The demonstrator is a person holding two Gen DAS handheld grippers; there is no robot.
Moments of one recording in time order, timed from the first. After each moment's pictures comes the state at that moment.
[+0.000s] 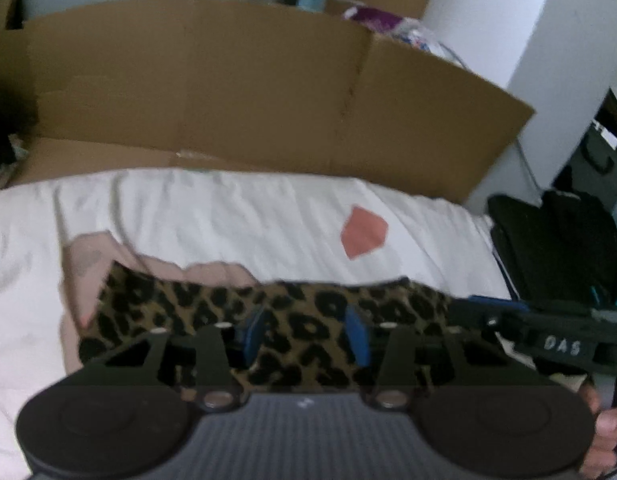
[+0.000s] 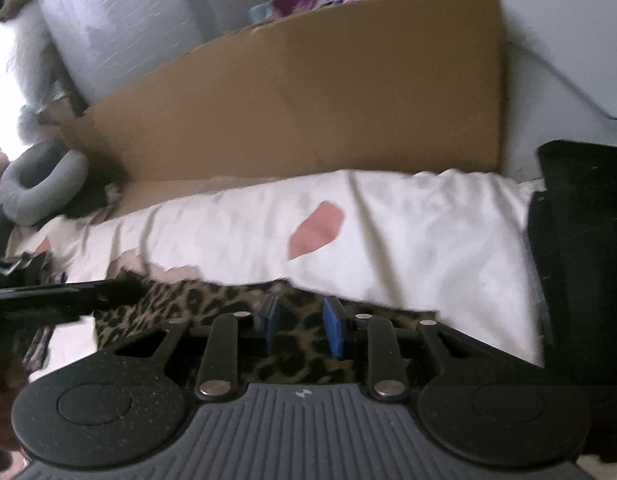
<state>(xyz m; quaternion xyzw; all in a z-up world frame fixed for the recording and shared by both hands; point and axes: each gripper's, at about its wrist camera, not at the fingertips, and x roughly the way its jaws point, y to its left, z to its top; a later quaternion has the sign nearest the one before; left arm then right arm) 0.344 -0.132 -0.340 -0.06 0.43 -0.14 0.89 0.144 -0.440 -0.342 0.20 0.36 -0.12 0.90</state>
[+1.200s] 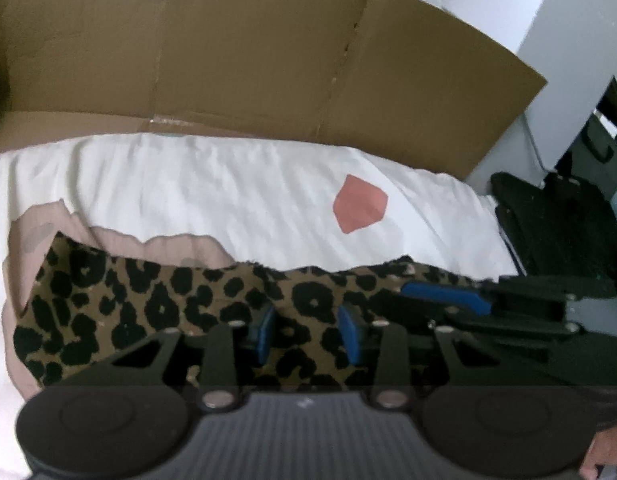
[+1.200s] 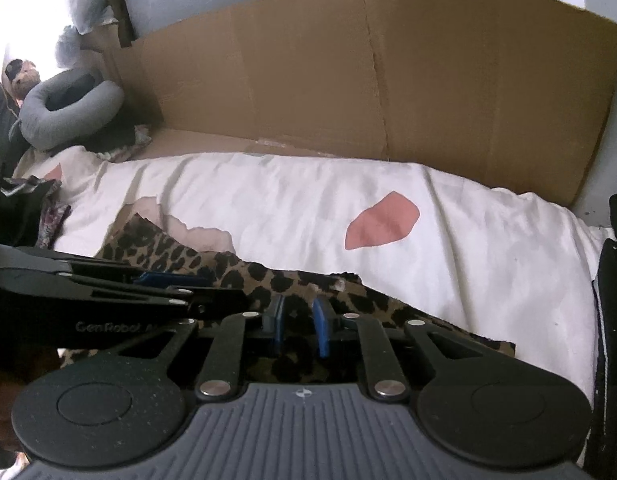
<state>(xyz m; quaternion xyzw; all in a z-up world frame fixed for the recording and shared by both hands) 0.361 -0.147 -0.383 -0.07 0.44 -0.15 0.88 0.187 -0.407 -0.373 0.11 0.38 -0.07 0.92</state>
